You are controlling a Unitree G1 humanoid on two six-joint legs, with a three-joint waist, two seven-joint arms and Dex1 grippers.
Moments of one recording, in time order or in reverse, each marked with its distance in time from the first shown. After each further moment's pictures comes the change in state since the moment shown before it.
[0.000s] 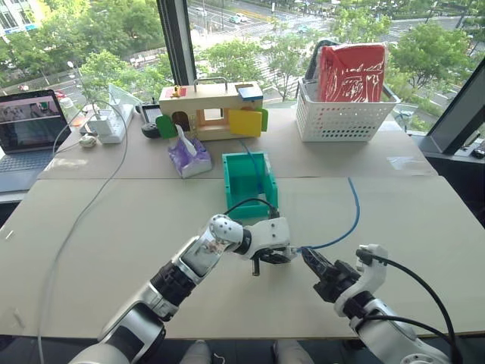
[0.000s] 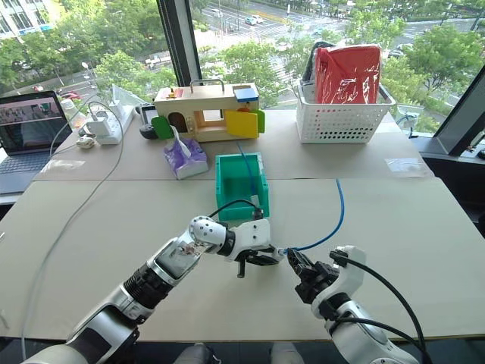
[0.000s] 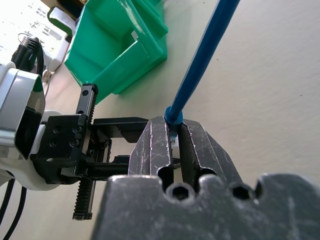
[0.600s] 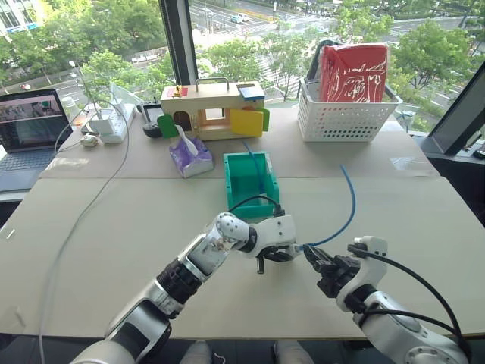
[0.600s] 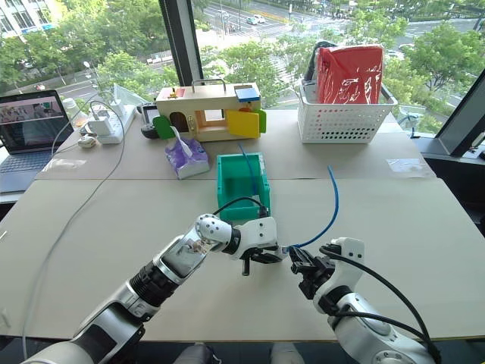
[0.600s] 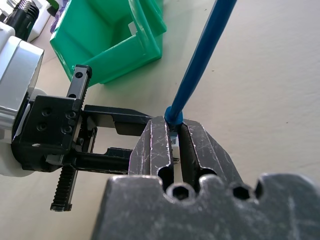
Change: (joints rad) left arm -0.029 -0.042 -0.006 -0.016 0.027 0.109 0.023; right arm -0.060 -0.085 0.008 -0.047 -0.034 0.085 -0.073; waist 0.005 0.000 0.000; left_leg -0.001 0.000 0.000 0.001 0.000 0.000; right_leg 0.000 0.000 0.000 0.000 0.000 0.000
